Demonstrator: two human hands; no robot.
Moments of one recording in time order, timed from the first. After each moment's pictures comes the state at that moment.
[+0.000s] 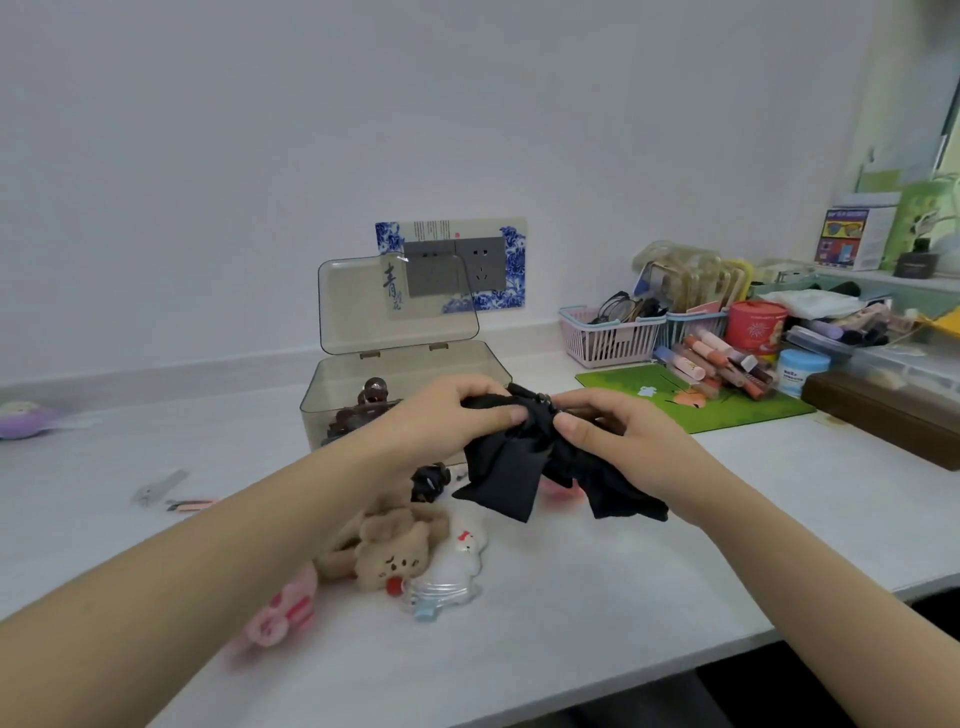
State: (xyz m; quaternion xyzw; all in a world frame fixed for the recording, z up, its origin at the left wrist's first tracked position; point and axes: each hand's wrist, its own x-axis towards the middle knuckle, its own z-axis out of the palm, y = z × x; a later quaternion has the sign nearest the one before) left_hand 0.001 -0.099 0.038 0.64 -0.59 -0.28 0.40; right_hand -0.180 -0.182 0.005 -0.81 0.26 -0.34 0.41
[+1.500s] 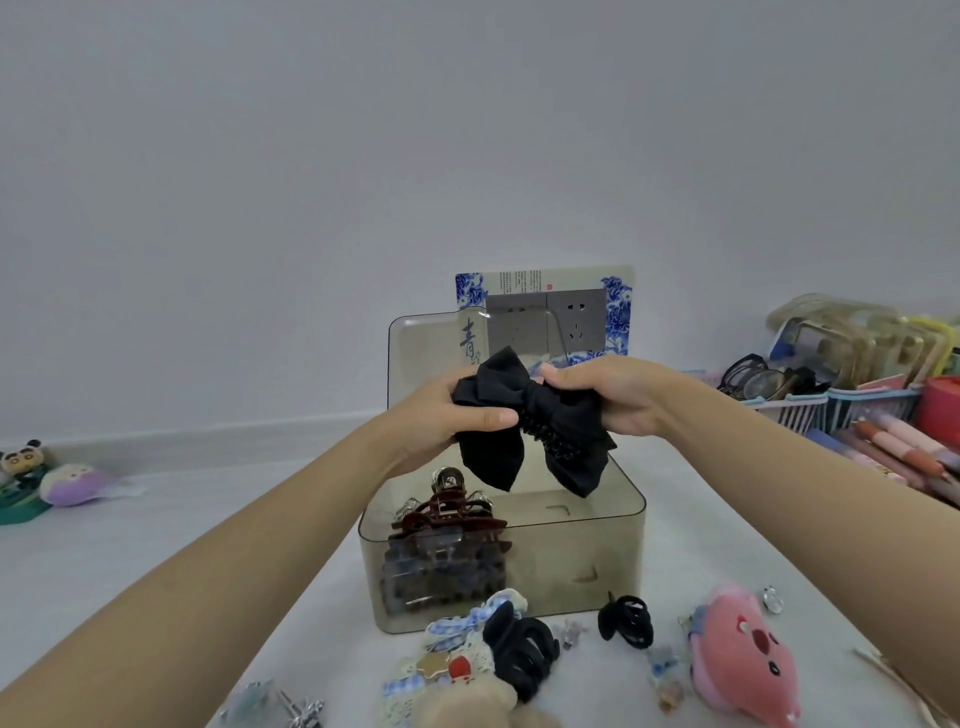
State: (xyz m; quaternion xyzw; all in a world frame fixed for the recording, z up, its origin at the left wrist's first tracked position) left_hand 0.166 -0.186 0.066 0.53 -0.59 -0.34 0.50; right_hand 0.011 -0.322 0.083 -0.68 0.21 -0.15 0.68
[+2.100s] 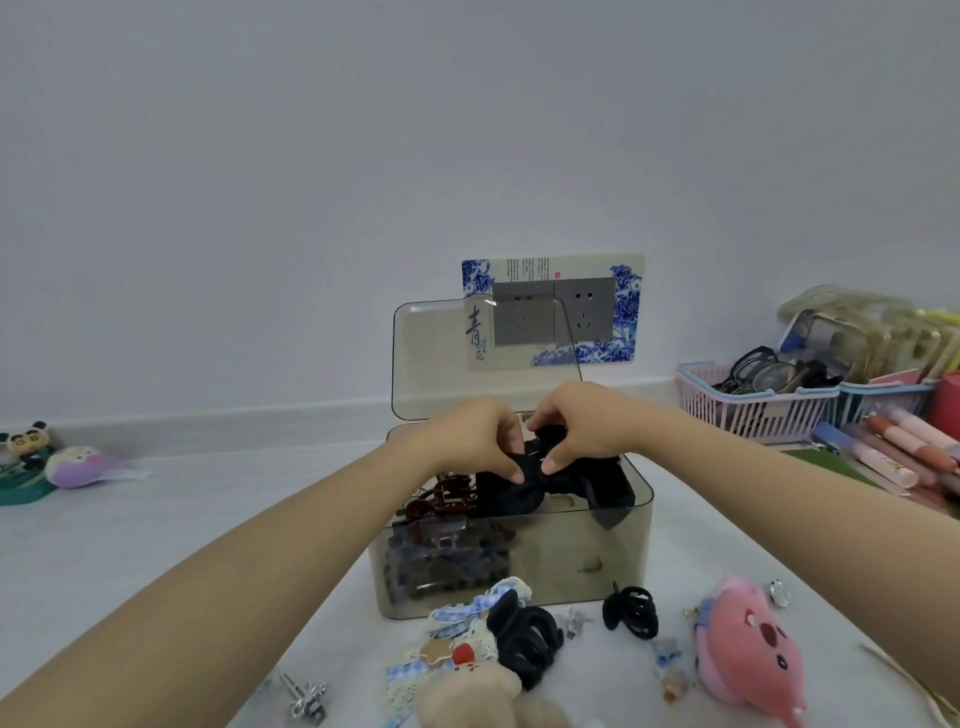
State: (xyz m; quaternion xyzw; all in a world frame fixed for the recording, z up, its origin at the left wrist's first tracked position) left_hand 0.157 -0.211 0.046 0.75 -0.63 -0.10 0.17; right_hand 0.027 -0.308 0.059 -0.96 0.24 -0.06 0.11
